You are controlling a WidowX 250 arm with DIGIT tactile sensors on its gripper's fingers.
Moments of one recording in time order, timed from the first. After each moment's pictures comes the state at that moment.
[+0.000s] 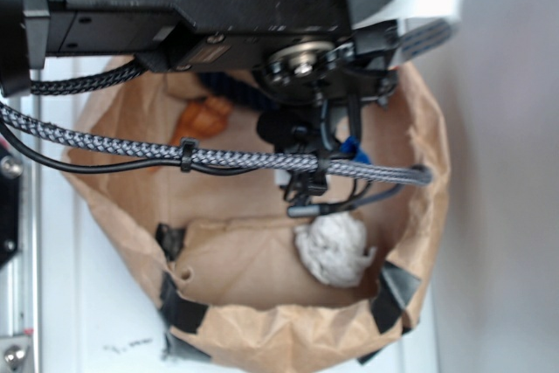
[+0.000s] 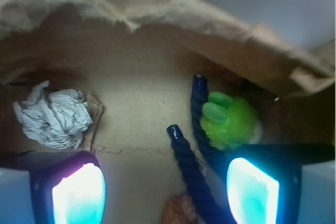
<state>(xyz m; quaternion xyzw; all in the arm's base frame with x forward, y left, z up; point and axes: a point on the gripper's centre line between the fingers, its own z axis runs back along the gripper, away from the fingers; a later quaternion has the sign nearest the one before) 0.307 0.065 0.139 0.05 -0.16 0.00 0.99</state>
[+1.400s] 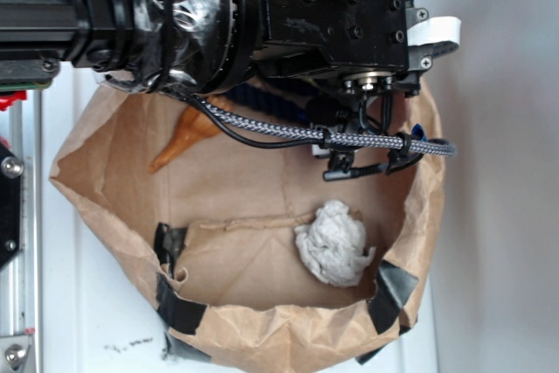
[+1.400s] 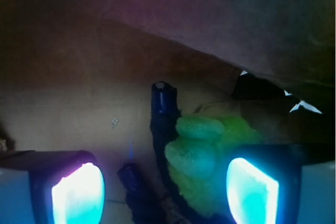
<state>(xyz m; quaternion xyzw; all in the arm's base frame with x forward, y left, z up) 0.332 0.097 0.089 0.10 -0.13 0.04 0.99</state>
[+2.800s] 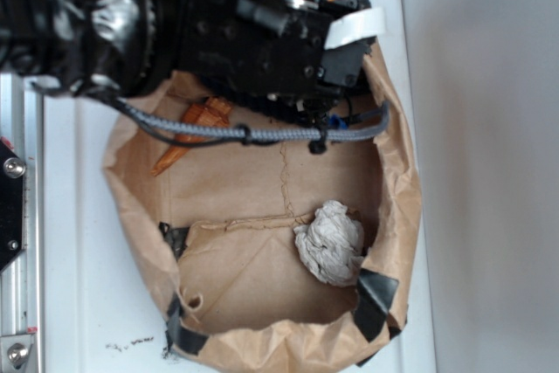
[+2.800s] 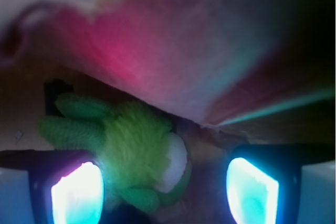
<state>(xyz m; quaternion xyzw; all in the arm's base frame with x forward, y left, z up) 0.319 0.126 0.083 0.21 -0.19 0.10 0.95</state>
